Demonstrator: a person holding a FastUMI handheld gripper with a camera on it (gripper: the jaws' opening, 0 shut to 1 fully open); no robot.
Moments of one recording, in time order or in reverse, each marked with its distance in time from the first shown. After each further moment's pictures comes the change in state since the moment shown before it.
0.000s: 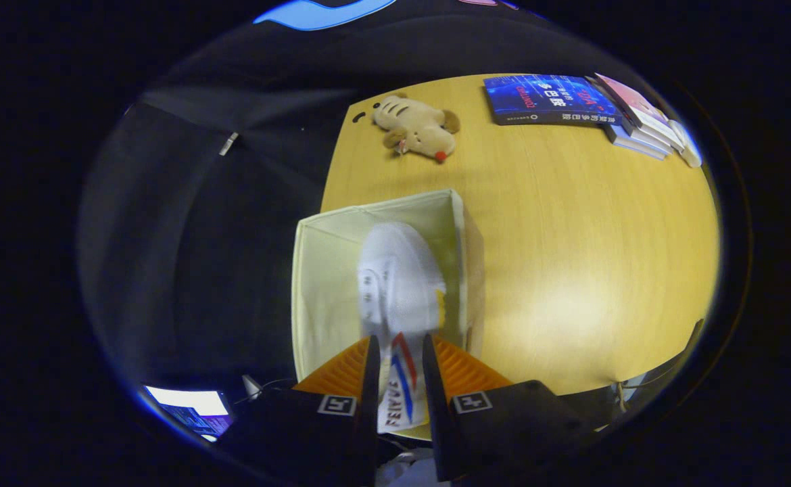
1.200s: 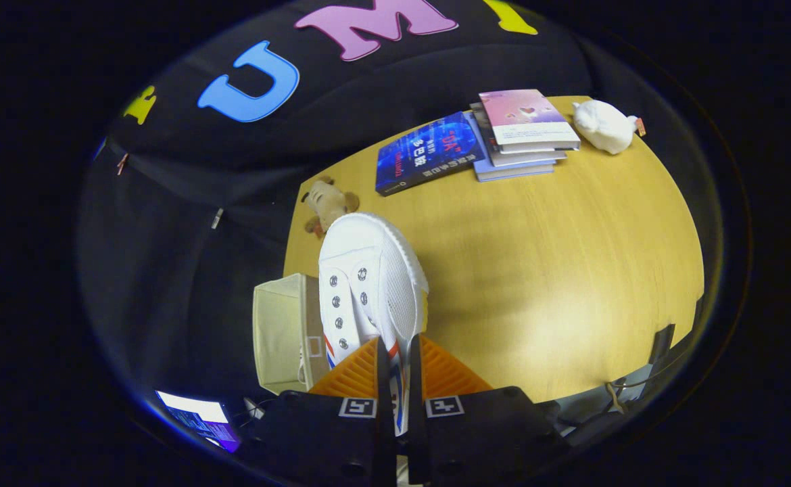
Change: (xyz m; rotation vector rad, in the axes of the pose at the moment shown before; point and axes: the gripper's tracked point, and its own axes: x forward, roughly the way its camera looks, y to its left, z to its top) arm -0.157 -0.179 0.045 0.096 -0.217 0.000
